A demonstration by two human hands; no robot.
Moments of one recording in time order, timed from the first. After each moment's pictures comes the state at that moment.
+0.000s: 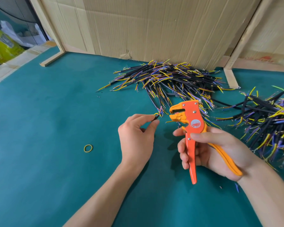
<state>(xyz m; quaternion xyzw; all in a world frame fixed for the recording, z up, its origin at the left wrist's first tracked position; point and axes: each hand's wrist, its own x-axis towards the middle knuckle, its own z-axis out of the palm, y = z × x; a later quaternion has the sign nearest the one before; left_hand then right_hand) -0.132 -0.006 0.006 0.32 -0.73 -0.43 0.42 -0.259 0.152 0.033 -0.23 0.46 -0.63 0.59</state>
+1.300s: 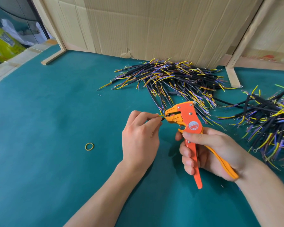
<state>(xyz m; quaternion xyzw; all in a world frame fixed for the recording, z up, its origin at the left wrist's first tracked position) -0.130 -0.008 -0.002 0.20 -0.84 -0.16 0.48 -0.242 0.144 0.042 -0.19 0.49 -0.62 0.58</state>
